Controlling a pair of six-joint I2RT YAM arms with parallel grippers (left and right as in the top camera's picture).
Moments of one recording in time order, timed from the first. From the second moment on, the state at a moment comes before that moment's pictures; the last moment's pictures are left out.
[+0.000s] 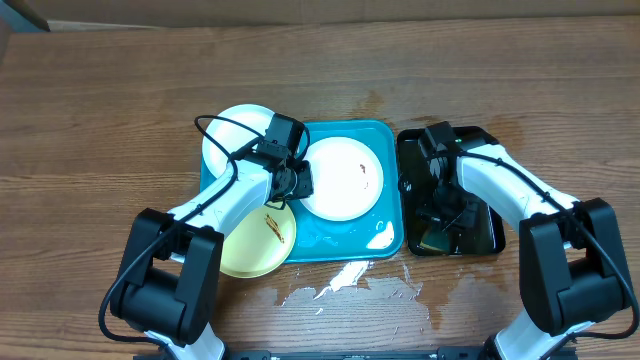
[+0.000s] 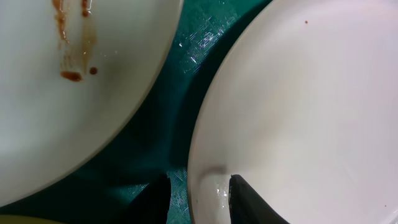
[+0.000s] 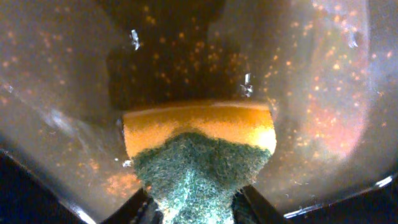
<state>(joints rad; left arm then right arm) -0.37 1.82 1.08 -0.51 0.07 -0.50 0.28 1.82 1.12 -1.03 0.02 0.64</state>
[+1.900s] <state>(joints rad) -0.37 1.82 1.08 -0.47 0.07 -0.50 0.28 1.82 1.09 -0.88 -0.03 0.46</state>
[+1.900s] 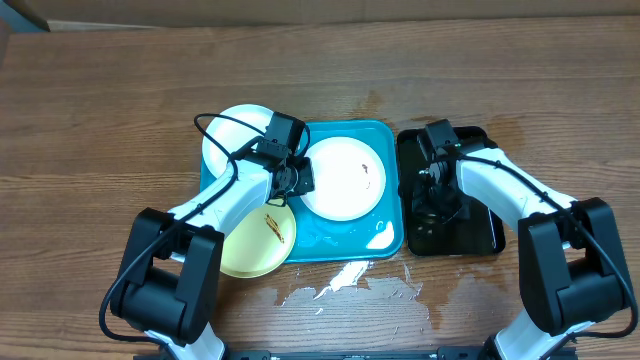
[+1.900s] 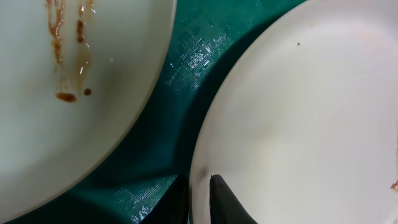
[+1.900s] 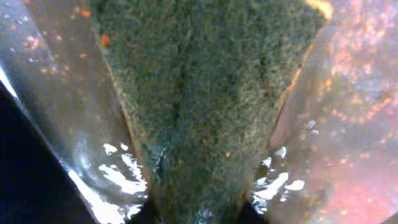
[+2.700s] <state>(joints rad) -0.37 1.83 1.08 -0.47 0.07 -0.50 0.27 1.82 1.18 -0.77 0.02 0.46</state>
